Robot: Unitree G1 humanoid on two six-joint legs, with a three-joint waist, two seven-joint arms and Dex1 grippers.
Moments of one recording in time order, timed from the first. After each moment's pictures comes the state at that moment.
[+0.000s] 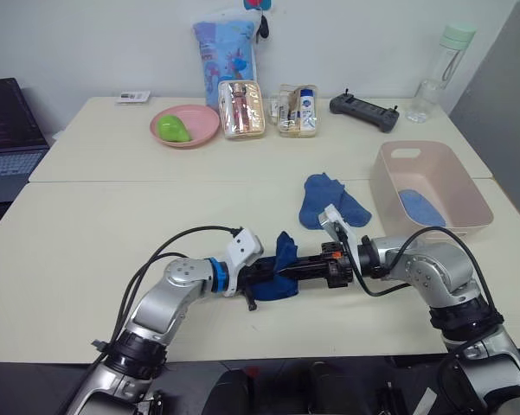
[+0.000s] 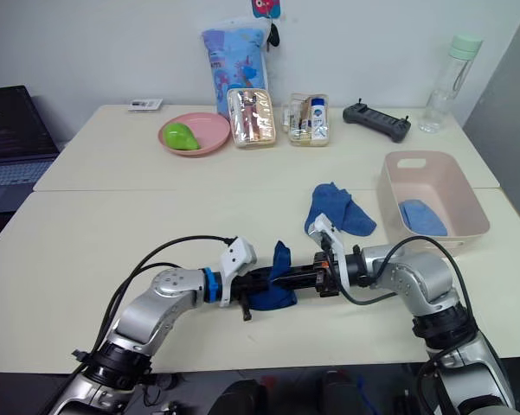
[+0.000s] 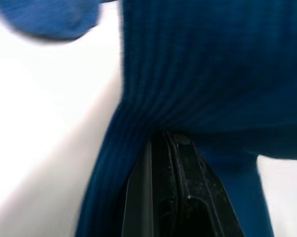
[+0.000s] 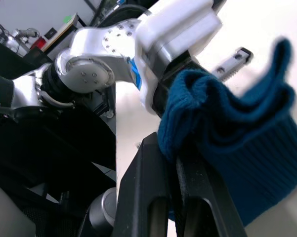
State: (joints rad) left arm -0.25 0.53 -0.17 -0.18 -0.33 0.55 -0.91; right arm -0.54 -0.46 0.24 -0.17 0.65 1.00 1.02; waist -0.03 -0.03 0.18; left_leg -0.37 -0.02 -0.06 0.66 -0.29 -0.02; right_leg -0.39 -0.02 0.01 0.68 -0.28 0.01
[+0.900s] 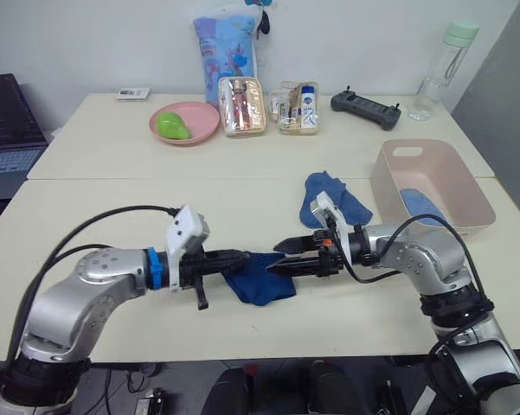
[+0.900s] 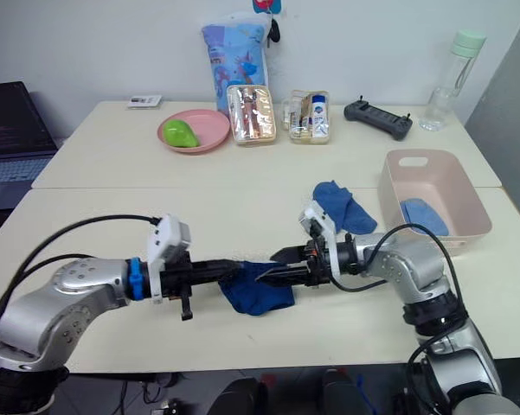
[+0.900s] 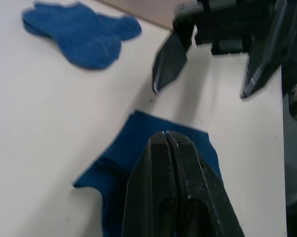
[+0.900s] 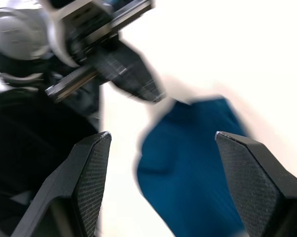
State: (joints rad) left arm -0.14 0.79 -0.02 -0.44 -0.52 0.68 -0.93; right arm -0.60 -0.47 0.21 -0.15 0.62 1.06 0.94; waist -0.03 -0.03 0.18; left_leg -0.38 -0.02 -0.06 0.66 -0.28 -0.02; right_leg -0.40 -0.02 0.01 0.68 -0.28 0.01
